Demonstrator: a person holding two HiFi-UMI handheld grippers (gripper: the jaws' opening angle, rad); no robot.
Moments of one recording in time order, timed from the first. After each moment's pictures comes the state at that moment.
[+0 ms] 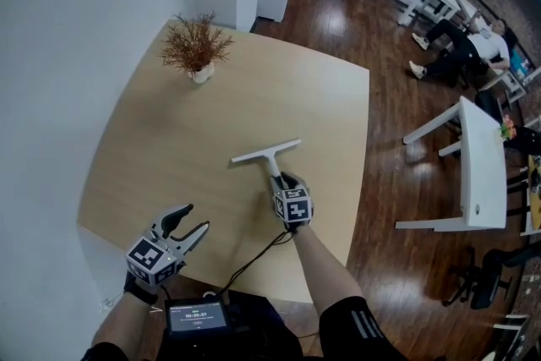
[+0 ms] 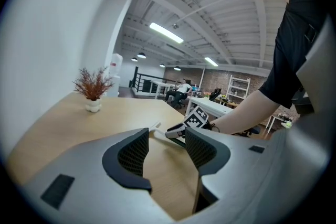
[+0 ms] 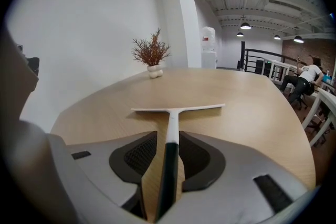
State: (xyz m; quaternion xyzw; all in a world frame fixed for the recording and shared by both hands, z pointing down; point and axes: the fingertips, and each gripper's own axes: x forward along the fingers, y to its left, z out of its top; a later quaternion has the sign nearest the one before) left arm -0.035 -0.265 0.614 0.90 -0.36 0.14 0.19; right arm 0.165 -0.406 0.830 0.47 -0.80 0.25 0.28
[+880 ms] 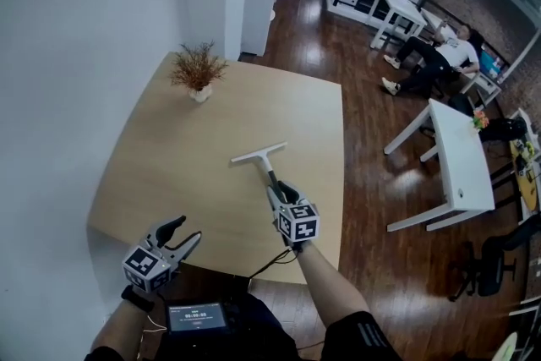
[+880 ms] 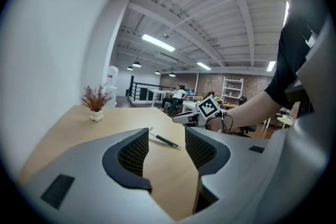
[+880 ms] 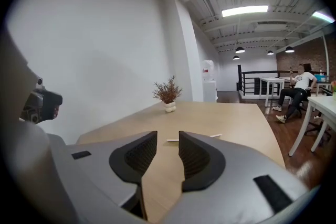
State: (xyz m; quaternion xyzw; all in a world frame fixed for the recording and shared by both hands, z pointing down) left arm -0.067 -0.151 0.549 0.92 -0.35 0.12 0.15; right arm 0.149 -0.293 0.656 0.50 -0.84 0.18 0.15
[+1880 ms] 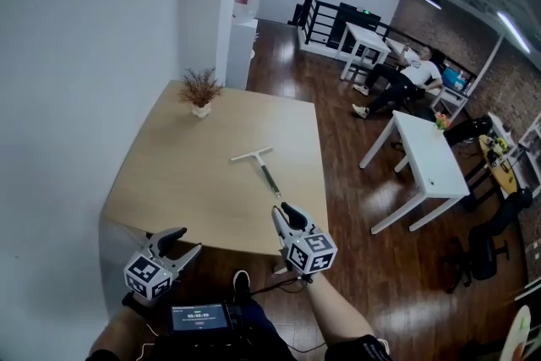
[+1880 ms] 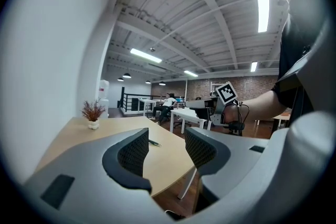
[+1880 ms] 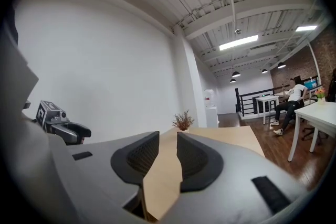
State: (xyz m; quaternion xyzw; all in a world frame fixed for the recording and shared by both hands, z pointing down) left arm -0.123 0.030 0.500 0.94 -0.31 0.09 0.08; right arm 0.106 -0.048 0.484 0.53 -0.84 0.11 0.03
